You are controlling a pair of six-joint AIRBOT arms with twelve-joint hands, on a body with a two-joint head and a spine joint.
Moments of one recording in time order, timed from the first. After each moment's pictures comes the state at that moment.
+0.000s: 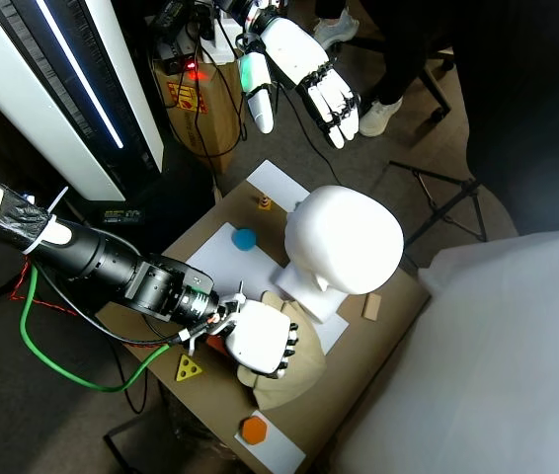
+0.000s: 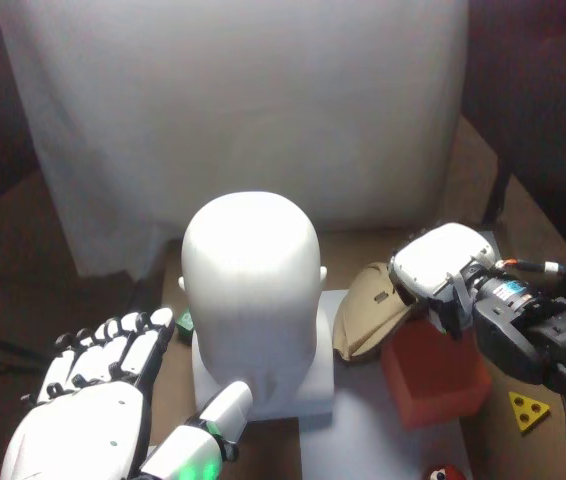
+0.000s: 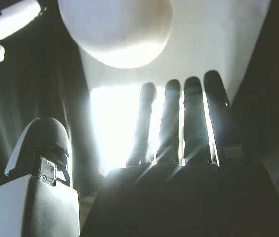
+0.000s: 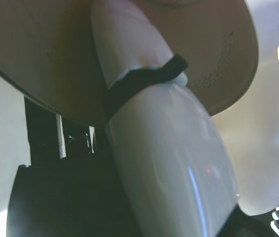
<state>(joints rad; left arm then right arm) 1.21 -1.36 0.73 -0.96 -1.66 1.36 -0.74 -1.88 2.13 0.35 0.46 -1.28</state>
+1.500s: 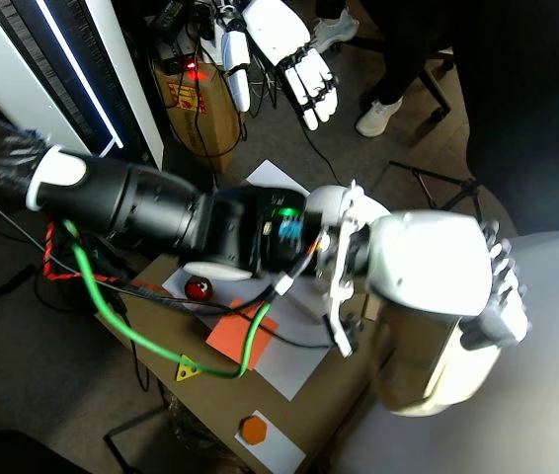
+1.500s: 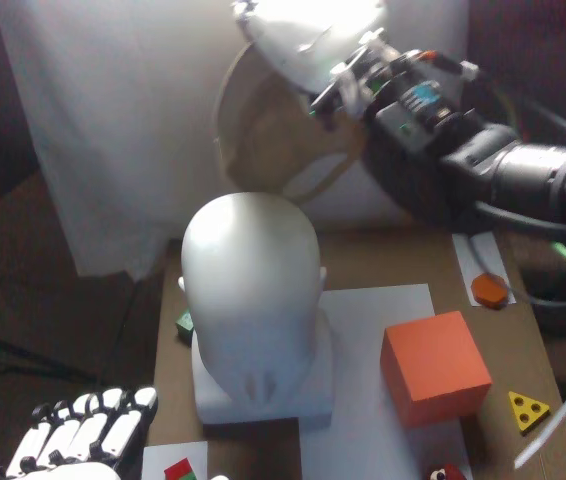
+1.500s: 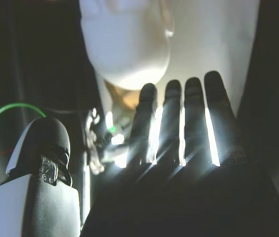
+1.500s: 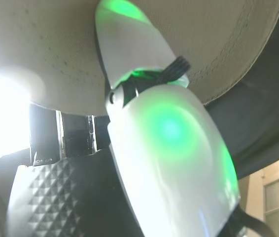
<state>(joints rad) 1.33 -1.30 0.57 -0.96 -1.67 1.46 -0.33 -1.77 1.82 0.17 0.76 -1.54</state>
